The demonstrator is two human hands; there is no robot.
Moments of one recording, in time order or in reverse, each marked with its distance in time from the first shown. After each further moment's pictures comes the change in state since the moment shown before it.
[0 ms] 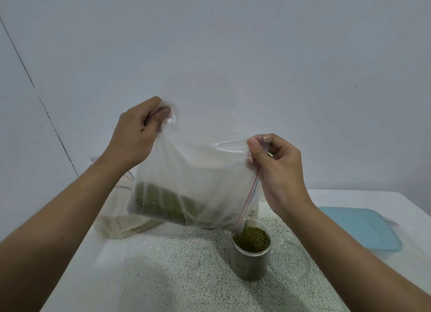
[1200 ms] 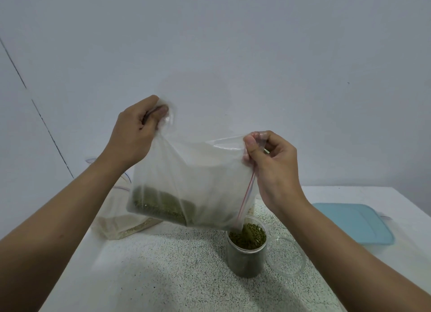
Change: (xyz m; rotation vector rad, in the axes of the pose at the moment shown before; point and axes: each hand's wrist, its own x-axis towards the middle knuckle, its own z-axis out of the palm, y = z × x) left_hand 0.004 0.001 0.007 -0.012 0.010 0.011; right_hand -0.002 -0.004 0.000 -0.008 0.015 -0.042
